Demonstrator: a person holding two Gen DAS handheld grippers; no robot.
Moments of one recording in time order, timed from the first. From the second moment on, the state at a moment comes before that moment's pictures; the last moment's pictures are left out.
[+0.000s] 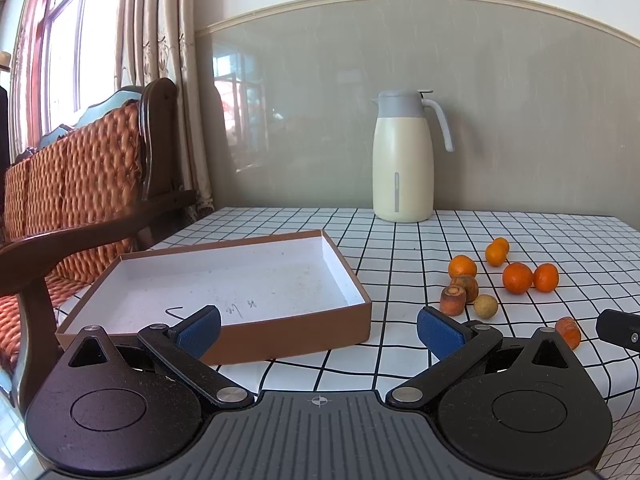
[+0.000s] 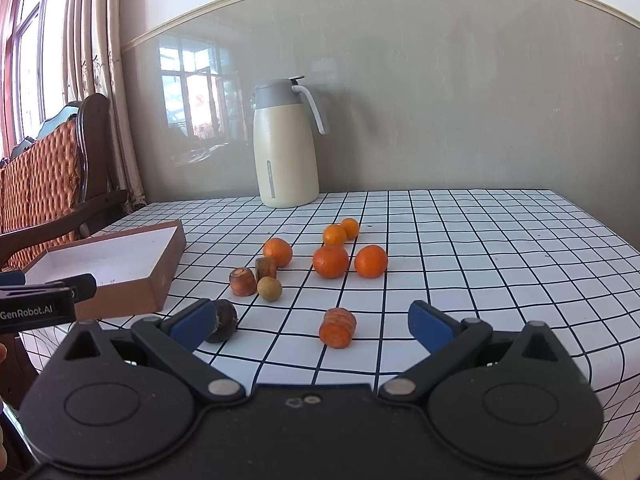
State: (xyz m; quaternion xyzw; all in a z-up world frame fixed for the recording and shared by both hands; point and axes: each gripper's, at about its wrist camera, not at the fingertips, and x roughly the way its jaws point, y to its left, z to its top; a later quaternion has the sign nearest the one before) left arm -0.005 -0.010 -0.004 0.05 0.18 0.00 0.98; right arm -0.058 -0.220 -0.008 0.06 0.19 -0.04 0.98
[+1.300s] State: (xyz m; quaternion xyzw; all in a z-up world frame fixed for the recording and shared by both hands) left arm -0.005 -0.013 -0.004 0.05 0.18 0.00 0.98; right arm -0.061 -0.220 -0.007 0.06 0.18 -0.03 0.98
